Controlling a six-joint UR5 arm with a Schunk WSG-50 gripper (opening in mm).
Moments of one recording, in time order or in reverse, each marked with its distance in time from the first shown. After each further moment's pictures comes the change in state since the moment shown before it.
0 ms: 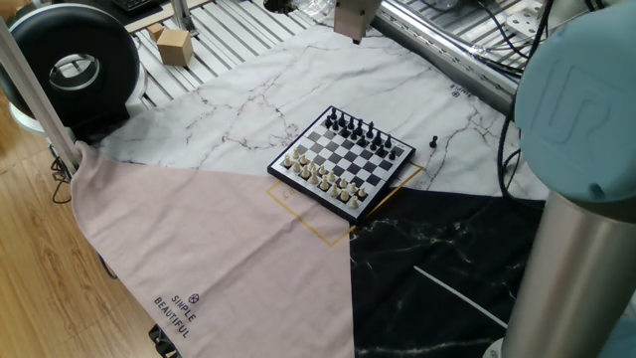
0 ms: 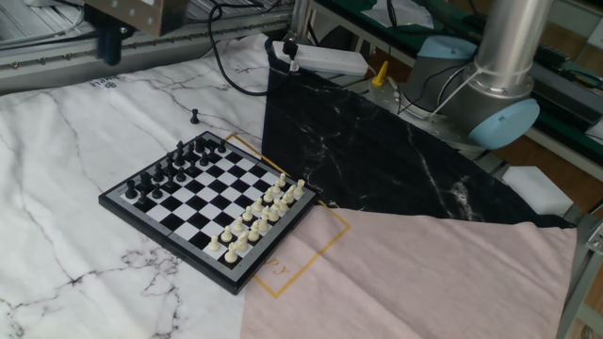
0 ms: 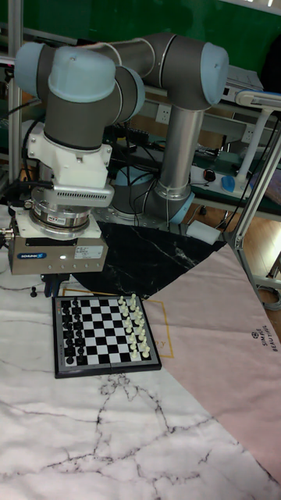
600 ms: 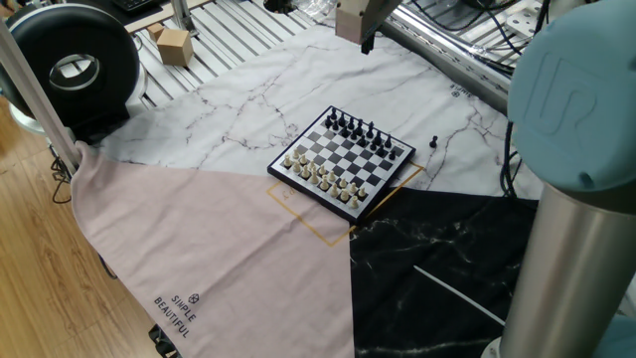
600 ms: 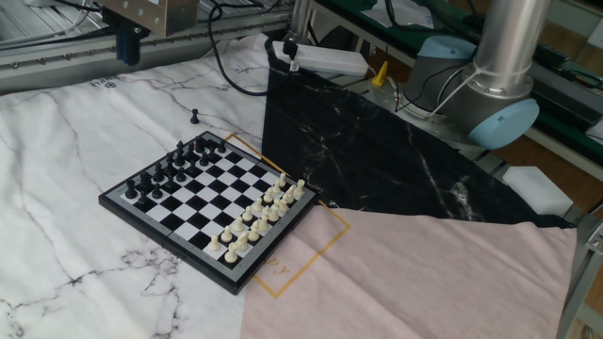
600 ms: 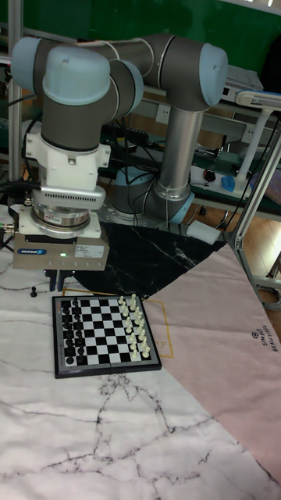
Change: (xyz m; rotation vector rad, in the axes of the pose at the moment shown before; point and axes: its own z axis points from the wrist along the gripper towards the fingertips) arm 0.013 0.017 0.000 -0.070 0.051 0.164
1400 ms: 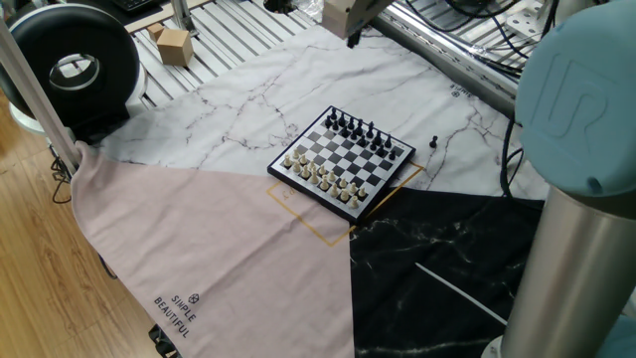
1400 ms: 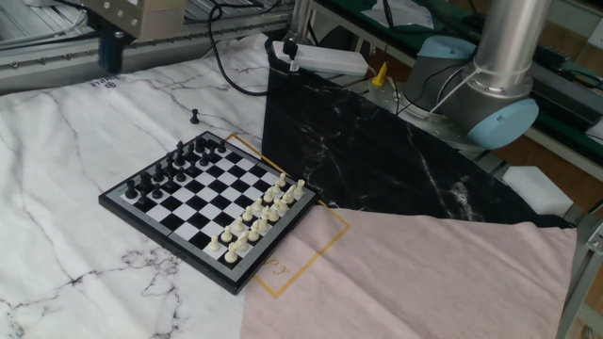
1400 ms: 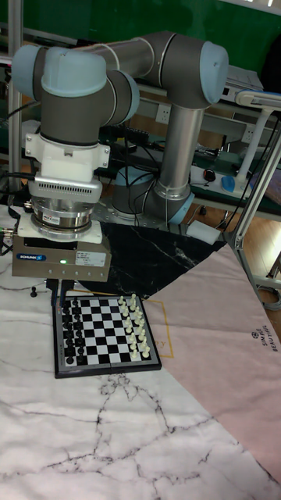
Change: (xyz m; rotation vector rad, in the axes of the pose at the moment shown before) arm -0.046 -0.004 -0.004 0.010 -0.184 0.059
